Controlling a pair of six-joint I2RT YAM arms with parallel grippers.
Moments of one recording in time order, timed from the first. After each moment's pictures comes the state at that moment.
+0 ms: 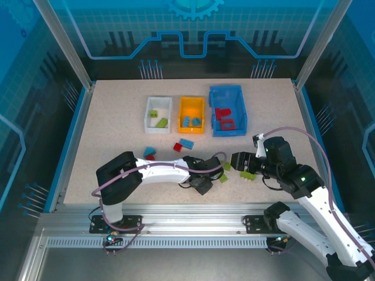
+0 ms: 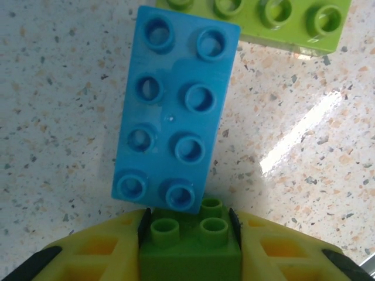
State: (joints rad) left arm -1.09 1.84 1.16 -0.63 -0.09 -0.33; right arm 0.48 0.69 0.84 -0.89 -0.18 0.61
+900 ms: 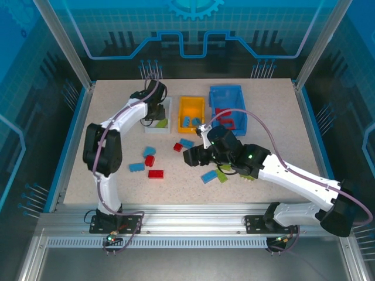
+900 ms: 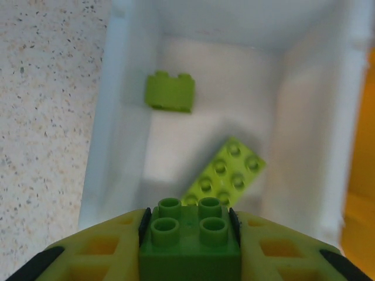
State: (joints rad) left arm -0.28 2.02 1.67 -0.79 -0.23 -0.42; right arm 0.93 1.21 1.05 -0.48 -0.03 0.53
